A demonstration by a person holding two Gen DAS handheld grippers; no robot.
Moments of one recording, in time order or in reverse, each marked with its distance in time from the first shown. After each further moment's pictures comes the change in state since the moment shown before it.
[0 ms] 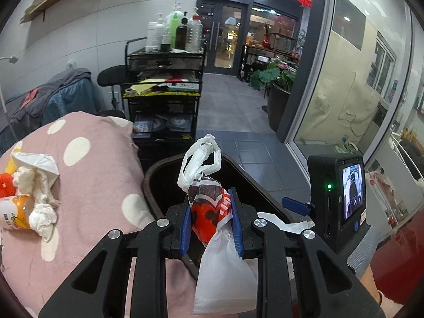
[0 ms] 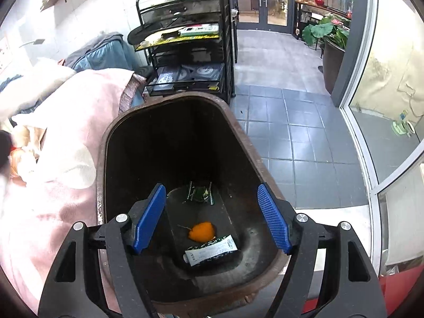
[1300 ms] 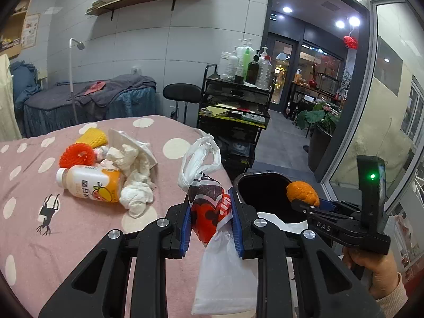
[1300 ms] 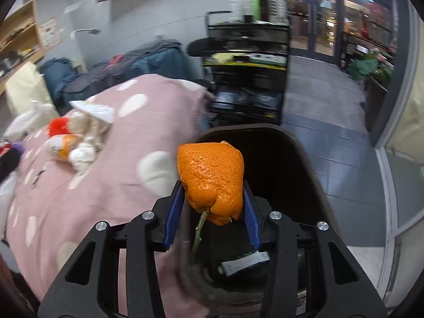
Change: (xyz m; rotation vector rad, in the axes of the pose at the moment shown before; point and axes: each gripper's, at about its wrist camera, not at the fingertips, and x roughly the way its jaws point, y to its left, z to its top) left arm -0.102 0.097 -0.046 -0.184 -0.194 0.222; right arm -0.030 0.073 0.010 -0.172 -0.094 0.177
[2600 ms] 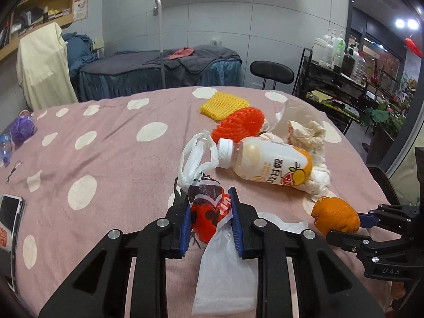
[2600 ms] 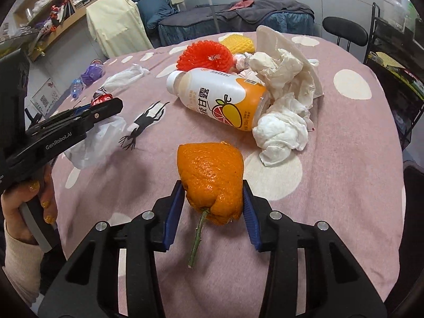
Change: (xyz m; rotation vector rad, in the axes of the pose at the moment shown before) left arm -0.023 0.224 -0.018 -0.110 0.130 0.312; right arm 0.042 0.252 -0.009 -0.376 0.239 0.449
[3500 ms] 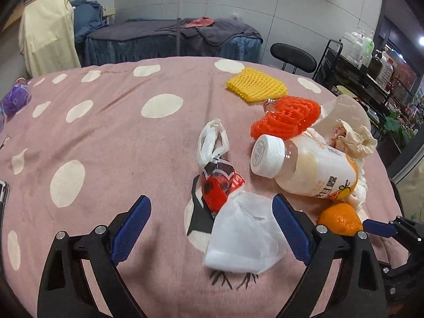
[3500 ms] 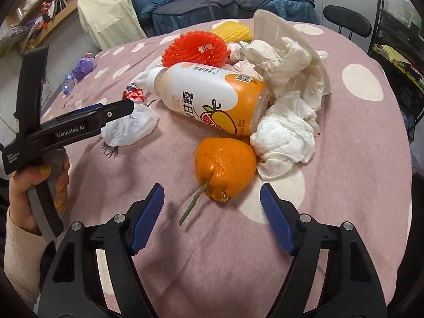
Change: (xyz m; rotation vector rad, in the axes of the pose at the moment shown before) left arm 0.080 0.042 0.016 -0.124 0.167 -0.005; right arm 0.056 0.002 0.036 0.014 0.096 -0.027
